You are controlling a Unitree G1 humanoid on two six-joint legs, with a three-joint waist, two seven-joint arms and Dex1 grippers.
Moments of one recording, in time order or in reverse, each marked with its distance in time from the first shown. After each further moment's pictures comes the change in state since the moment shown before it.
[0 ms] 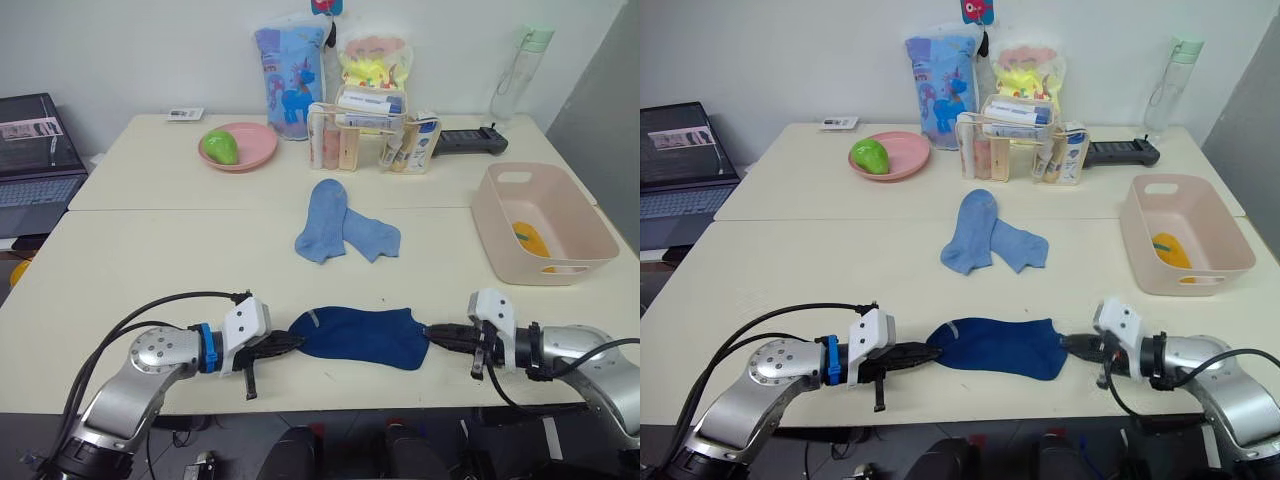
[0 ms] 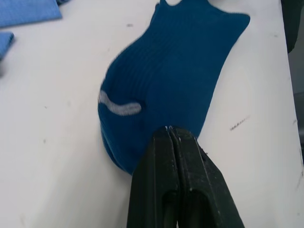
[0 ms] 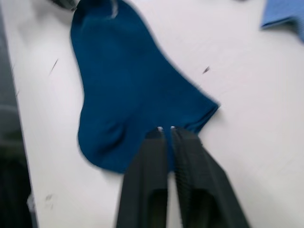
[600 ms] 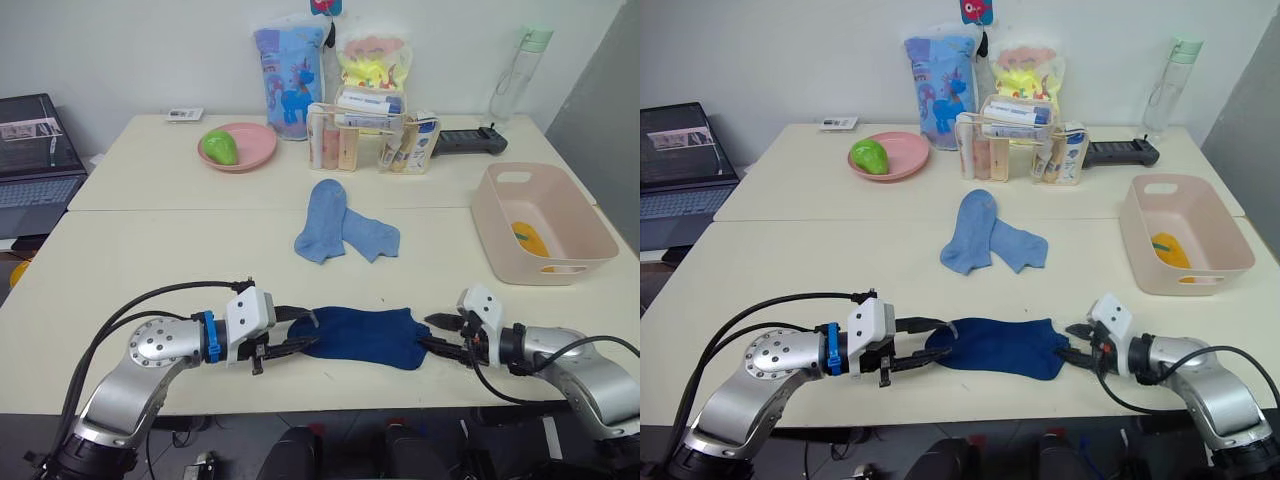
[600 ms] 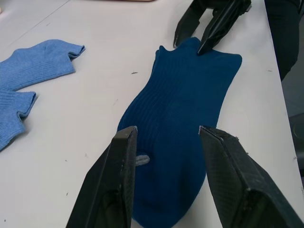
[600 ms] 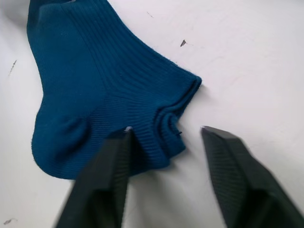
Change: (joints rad) left arm -0.023 -0.026 0.010 -0.062 -0.017 -0.016 0.024; right arm -0.042 0.069 0.069 0.108 -0.041 0.043 -0.040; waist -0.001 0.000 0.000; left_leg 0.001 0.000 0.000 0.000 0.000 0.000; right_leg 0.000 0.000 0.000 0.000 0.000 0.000
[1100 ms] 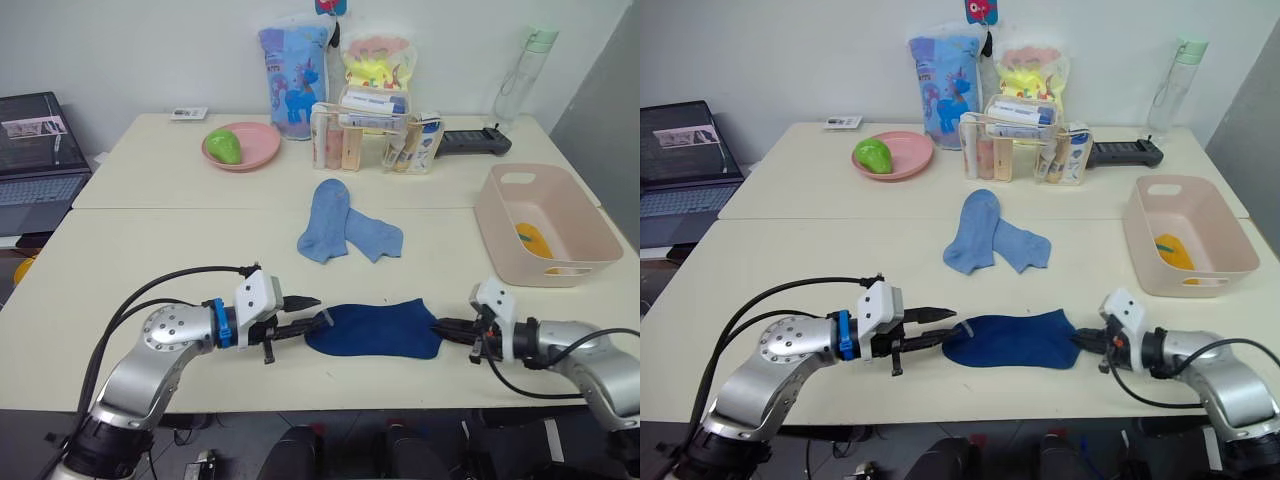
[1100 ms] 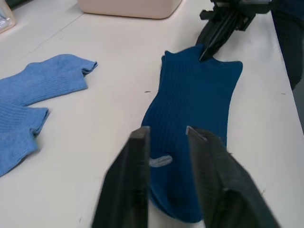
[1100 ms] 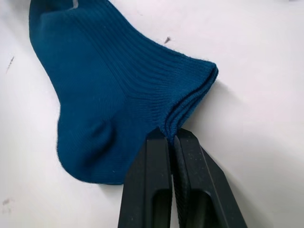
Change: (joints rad) left arm -0.167 -0.088 -0.086 0.101 0.004 0.063 -0.008; right arm -0.037 -0.097 -0.057 0.051 0.029 0.020 0.089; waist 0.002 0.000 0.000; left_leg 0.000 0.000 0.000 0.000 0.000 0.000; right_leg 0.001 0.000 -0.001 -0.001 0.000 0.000
